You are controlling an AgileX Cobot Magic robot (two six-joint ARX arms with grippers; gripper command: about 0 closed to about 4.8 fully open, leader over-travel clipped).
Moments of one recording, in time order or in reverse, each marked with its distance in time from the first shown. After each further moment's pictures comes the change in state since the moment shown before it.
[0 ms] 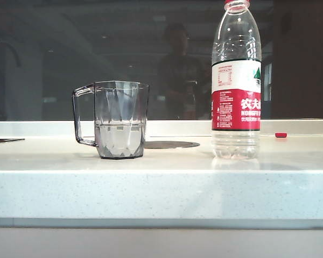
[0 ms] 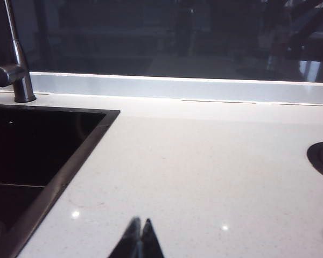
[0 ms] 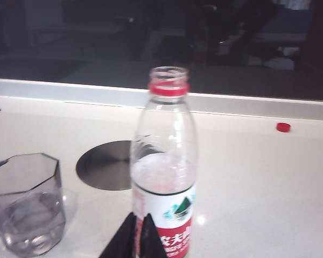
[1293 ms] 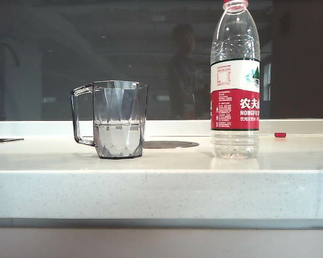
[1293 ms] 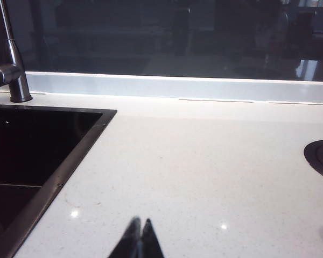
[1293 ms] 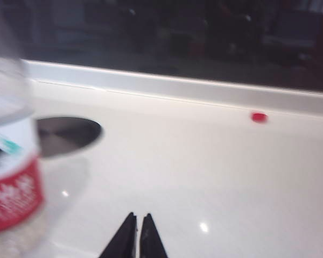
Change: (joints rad) left arm 0.000 0.000 0.000 -0.001 0.002 0.000; right arm -1.389 -0.952 -0.312 -0.930 -1.494 0.296
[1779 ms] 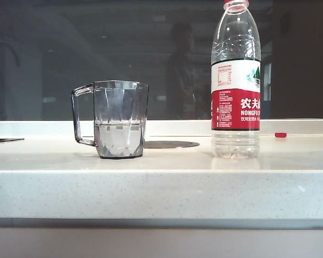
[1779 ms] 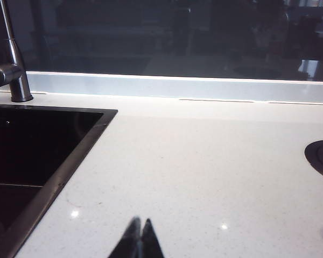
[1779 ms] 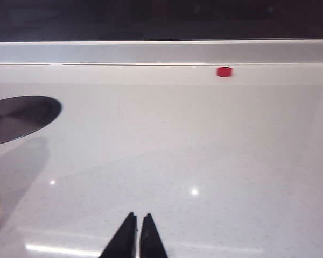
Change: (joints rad) left arm 0.000 0.000 0.000 0.000 0.000 0.000; right arm -0.115 -0.001 0.000 -0.102 0.016 0.095
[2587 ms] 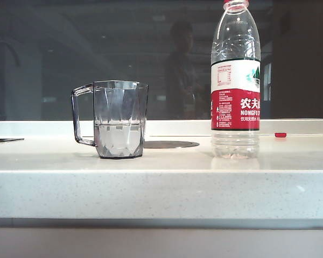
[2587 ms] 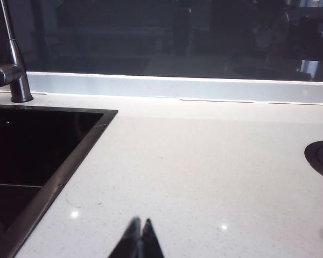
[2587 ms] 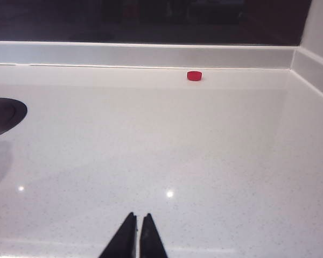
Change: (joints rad) left arm 0.000 -0.001 0.000 0.000 0.000 0.000; right arm -0.001 0.000 0.000 0.010 0.086 -0.043
